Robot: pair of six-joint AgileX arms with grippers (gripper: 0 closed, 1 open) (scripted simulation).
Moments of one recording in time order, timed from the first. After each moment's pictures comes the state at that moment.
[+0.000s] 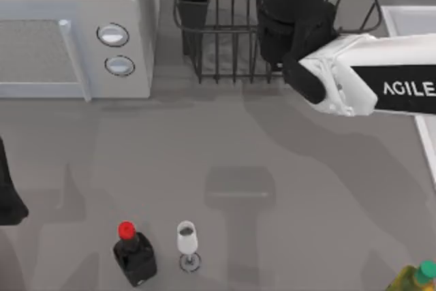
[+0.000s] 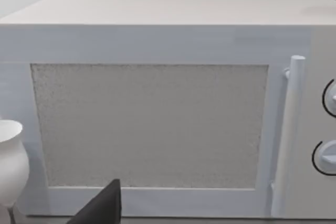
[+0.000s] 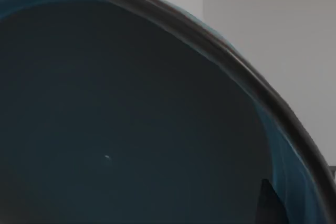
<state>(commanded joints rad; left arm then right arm) 0.00 0.00 0.00 0.00 0.00 0.00 0.63 2.04 1.33 0.70 0.67 0.02</state>
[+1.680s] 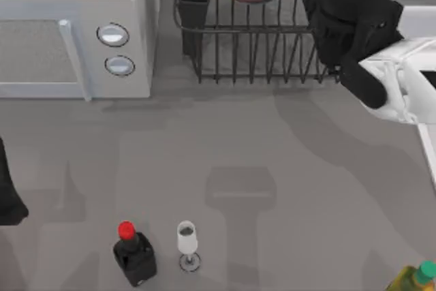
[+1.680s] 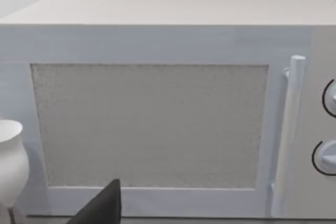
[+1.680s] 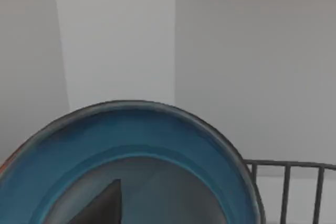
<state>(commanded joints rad) 0.00 0.00 0.00 0.00 0.00 0.00 0.56 1.84 1.14 0.66 0.52 0.03</state>
